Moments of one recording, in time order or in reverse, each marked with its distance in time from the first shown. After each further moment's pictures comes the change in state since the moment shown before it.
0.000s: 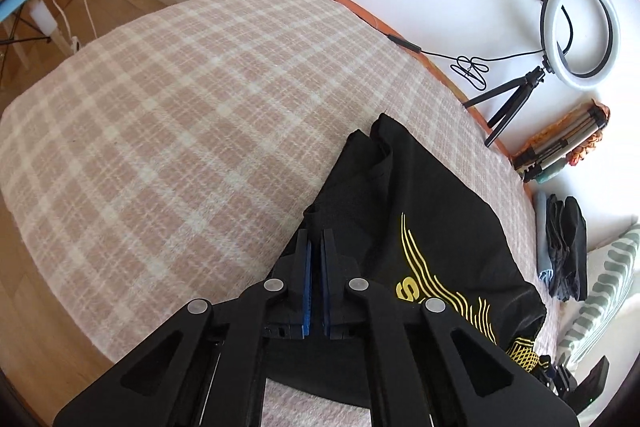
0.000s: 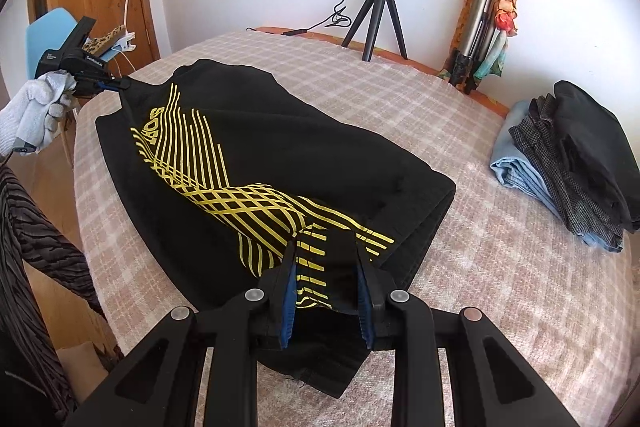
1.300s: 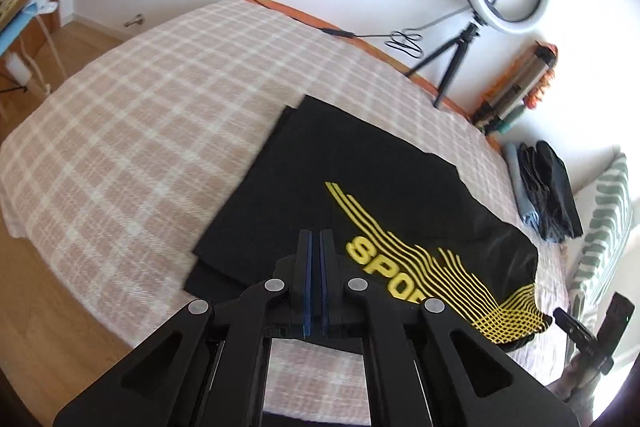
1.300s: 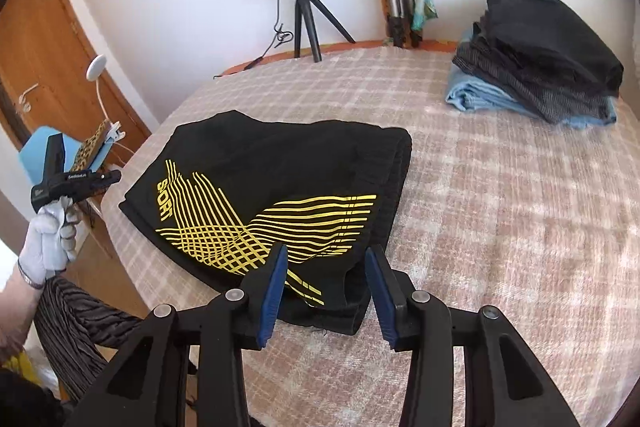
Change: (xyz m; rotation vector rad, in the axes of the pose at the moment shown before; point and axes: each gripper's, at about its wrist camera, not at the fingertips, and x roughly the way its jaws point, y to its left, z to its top) left arm -0.029 -0.057 -0.050 0.247 -0.027 -0.071; right arm -0.030 -0.051 -0.026 0.429 -0.005 0.132
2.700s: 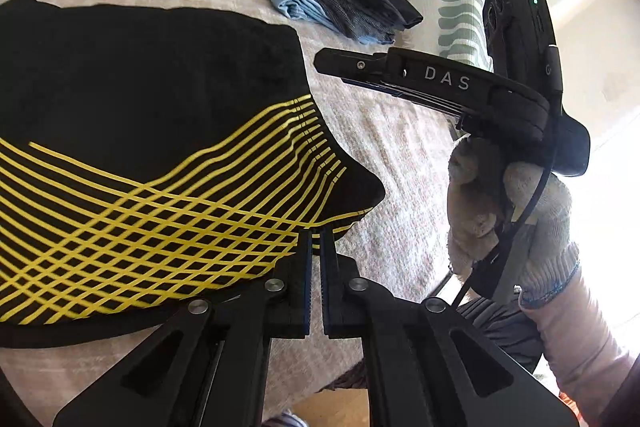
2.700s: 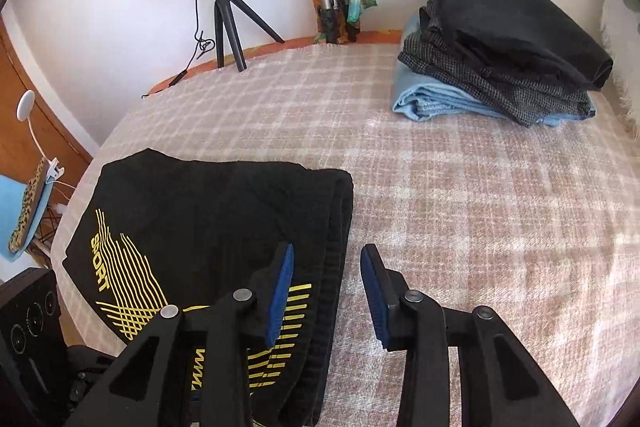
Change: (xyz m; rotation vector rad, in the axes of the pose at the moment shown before) left arm 0.084 -0.241 -0.128 0.417 0.390 -0.510; right arm 0.035 -0.020 0.049 0.092 -0.011 -0.190
